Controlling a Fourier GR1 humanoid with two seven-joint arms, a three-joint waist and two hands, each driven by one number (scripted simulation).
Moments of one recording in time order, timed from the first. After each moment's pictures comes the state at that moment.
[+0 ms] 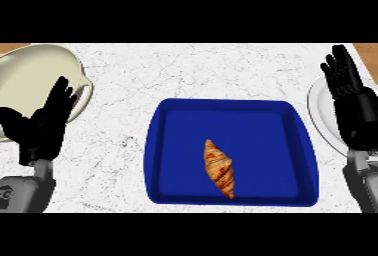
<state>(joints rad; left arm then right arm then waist) -0.18 0.37 -0.05 -1.53 0.20 0.27 0.21 -0.28 -0.41 0.07 -1.65 -0.16 -0.22 0.08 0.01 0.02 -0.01</state>
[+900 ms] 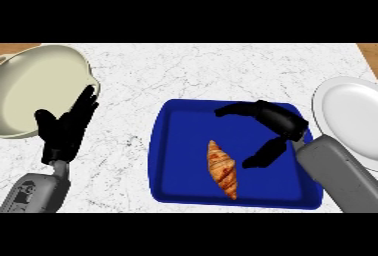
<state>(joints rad) -0.20 0.34 -0.11 -1.41 0.19 0.16 0.16 -0.55 -0.47 0.51 -1.27 0.10 0.32 -0.29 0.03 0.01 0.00</state>
